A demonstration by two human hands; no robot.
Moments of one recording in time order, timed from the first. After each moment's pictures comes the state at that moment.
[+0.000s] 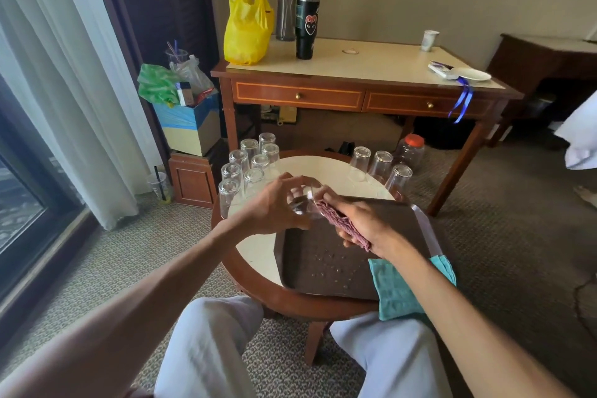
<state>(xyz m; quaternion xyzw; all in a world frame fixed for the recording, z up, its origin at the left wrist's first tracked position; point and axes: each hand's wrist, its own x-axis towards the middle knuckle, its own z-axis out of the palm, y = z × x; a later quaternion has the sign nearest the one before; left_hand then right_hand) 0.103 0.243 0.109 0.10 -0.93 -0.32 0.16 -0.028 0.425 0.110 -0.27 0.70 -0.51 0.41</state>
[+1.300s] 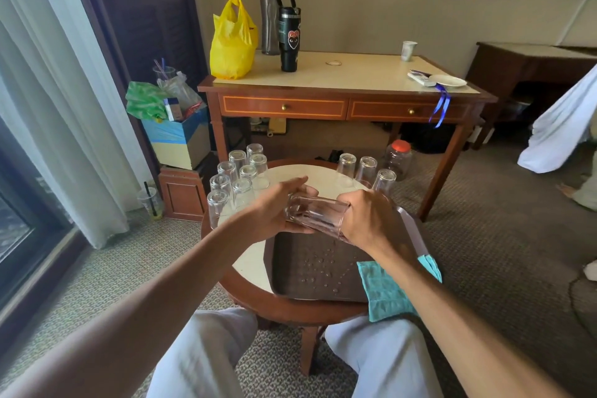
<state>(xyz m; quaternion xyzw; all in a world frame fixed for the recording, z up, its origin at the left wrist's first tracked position) 0.085 0.295 0.154 0.27 -0.57 -0.77 0.00 -0.018 0.454 0.140 -0.44 0.85 -0.24 -0.14</state>
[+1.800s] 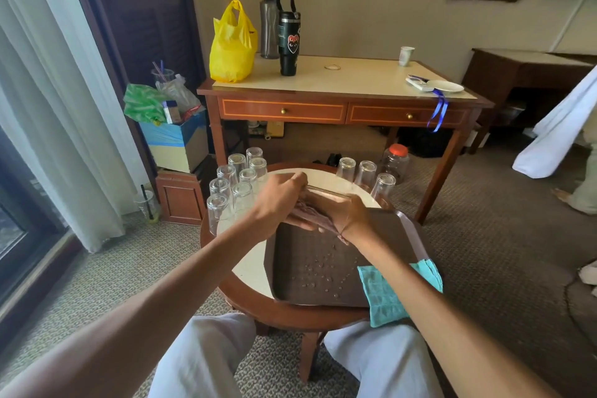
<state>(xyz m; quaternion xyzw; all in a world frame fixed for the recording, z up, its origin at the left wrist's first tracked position) 0.093 0.308 0.180 0.26 -0.70 -0.64 0.16 -0.027 0.412 0.123 -0.34 0.78 -0.50 0.20</state>
